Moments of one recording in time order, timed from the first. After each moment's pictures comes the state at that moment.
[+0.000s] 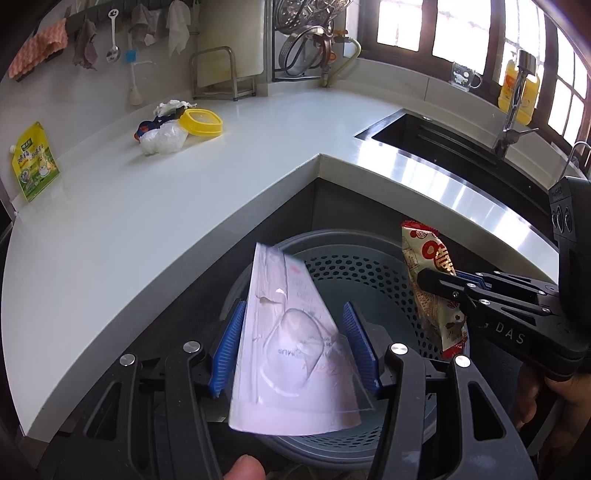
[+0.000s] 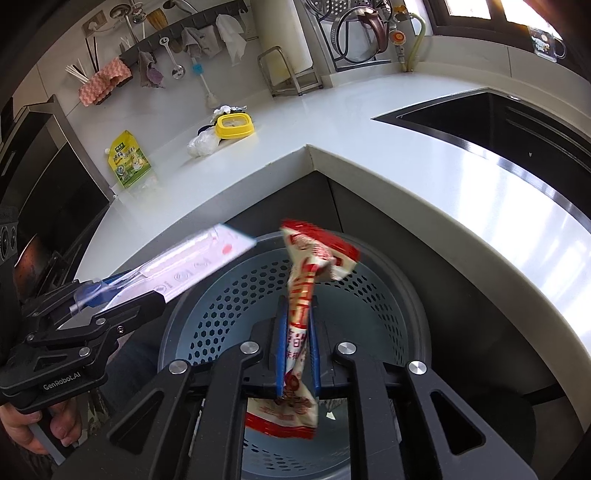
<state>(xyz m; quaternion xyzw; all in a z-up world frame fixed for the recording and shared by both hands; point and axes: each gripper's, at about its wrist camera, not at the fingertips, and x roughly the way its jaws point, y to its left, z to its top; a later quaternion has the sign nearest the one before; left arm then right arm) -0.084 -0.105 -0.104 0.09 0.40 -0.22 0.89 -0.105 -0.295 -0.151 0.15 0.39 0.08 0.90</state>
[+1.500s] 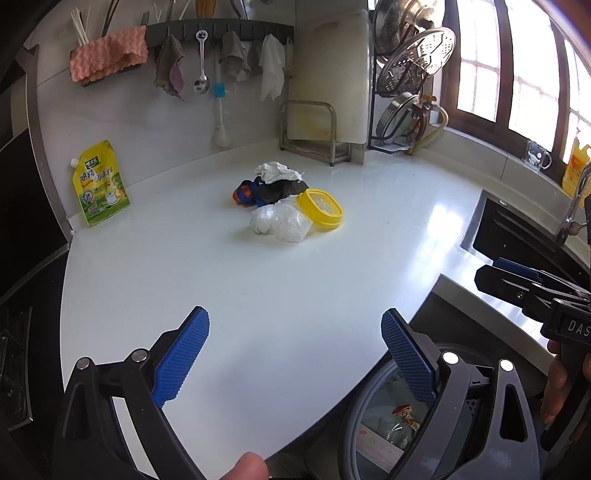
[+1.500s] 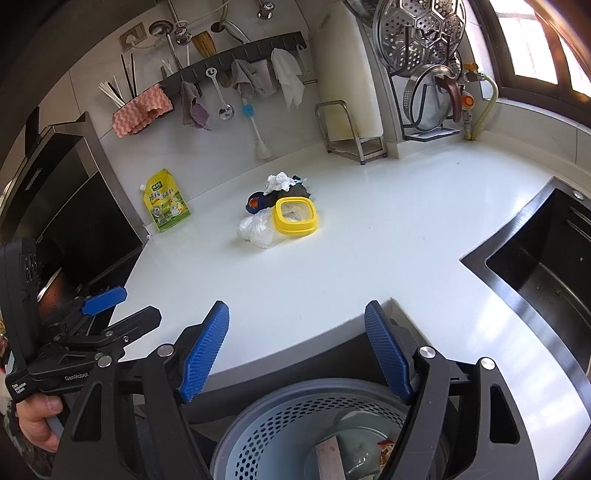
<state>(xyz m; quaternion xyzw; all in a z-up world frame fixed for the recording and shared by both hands) 0.015 -0.028 -0.029 0.05 0.32 -0.11 0.94 0.021 -0.260 -0.057 0.12 0.32 0.16 0.93</state>
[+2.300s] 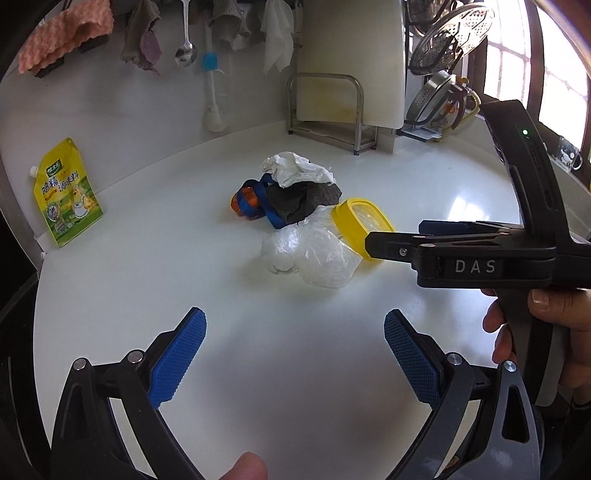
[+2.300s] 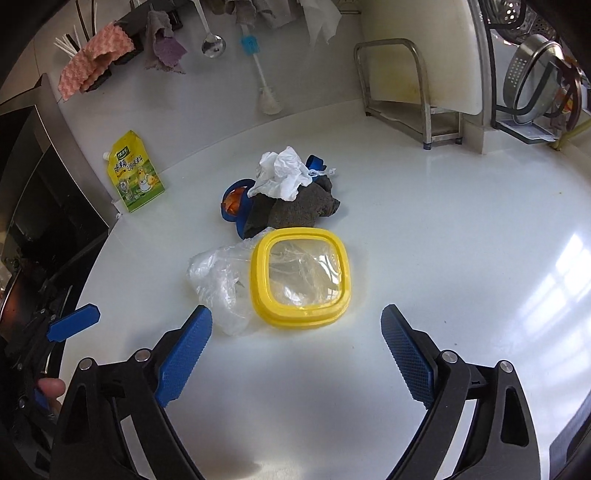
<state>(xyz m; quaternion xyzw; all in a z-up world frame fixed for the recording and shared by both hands) 0.146 -0.026 -0.054 0.07 0.36 -0.11 0.92 0.242 -0.193 -0.093 0.07 0.41 0.22 0.88</state>
